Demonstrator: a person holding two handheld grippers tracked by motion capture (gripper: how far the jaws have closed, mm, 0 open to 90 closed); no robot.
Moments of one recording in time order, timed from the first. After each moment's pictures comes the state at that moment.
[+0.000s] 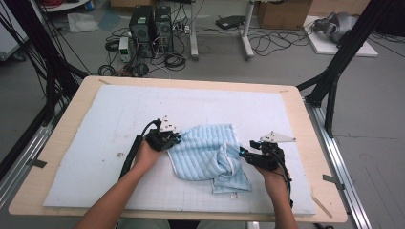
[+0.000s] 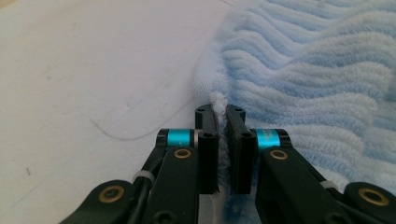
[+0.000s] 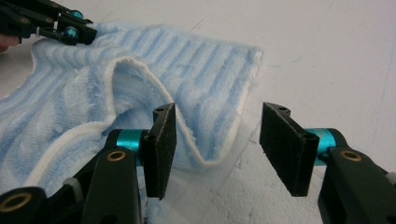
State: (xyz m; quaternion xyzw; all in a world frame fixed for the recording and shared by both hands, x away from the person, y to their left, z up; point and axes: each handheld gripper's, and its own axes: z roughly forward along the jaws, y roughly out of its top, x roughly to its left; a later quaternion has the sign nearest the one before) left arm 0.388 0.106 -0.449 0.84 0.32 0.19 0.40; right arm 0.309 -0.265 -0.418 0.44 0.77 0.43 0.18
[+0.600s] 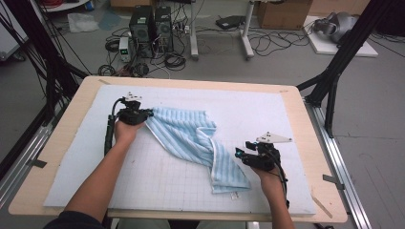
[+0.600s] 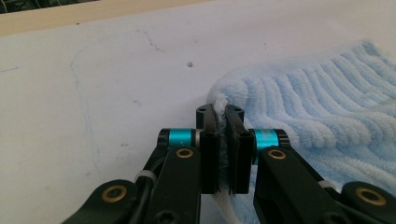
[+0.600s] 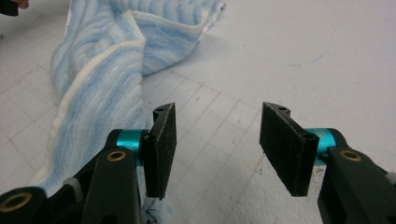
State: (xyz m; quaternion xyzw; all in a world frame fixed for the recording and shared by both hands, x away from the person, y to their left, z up) left arm 0.452 0.197 -0.431 0.74 0.48 0.20 0.42; right arm 0.310 -0.255 -0.422 0.44 0.77 0.44 0.17
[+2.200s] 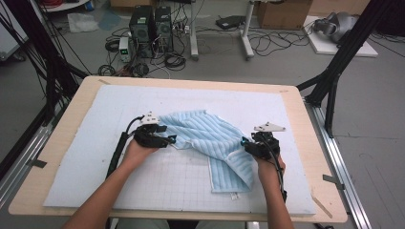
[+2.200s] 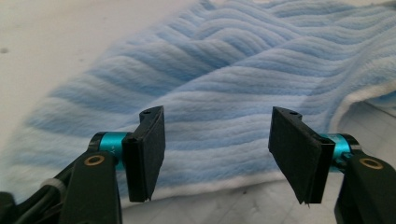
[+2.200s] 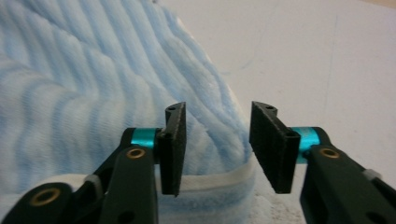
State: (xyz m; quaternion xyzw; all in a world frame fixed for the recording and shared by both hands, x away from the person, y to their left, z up) left arm 0.390 0.136 -0.446 0.81 0.34 0.13 0.46; right arm 0.339 -0.252 -0.415 0.49 0.76 0.36 0.25
